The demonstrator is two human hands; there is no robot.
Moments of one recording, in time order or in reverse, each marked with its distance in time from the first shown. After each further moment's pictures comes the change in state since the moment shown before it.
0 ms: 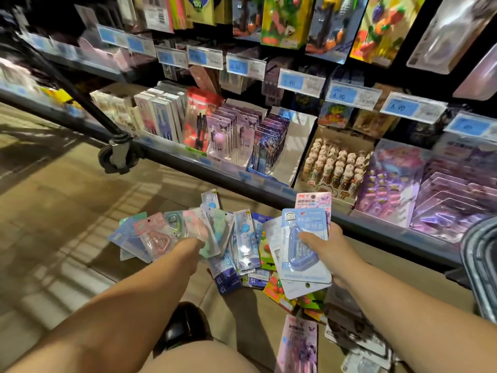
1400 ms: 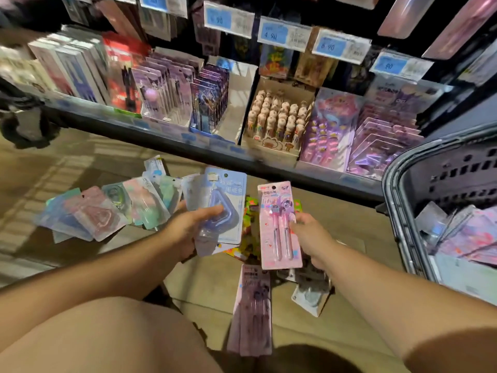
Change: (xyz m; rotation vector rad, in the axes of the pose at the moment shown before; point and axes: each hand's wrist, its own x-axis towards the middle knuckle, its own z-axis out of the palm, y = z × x) left_hand -0.109 -0.032 0.064 -0.074 -0.749 0.156; right_hand -0.056 0.050 -0.053 -0.183 0.121 0.187
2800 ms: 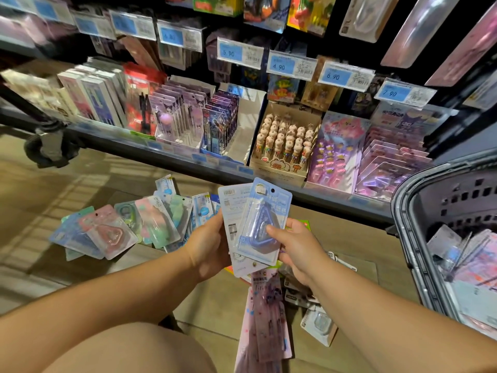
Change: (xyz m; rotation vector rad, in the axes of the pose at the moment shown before) left_hand -0.009 0.011 0.034 -0.033 -0.090 -0.105; right_hand -0.021 -0.044 0.029 0.432 -0.147 -0.086
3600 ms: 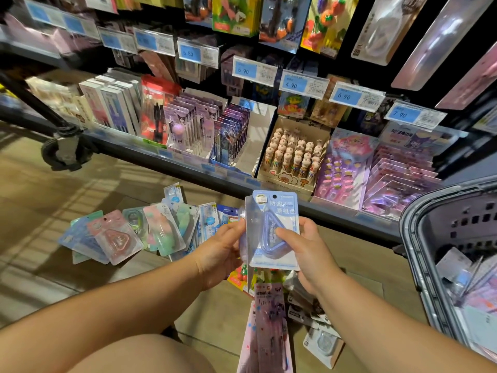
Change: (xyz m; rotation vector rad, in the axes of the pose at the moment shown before) left_hand 0.008 0.000 -0.010 0.124 0.011 0.069; right_hand -0.006 -0.020 0.003 0.098 -0.002 -0.158
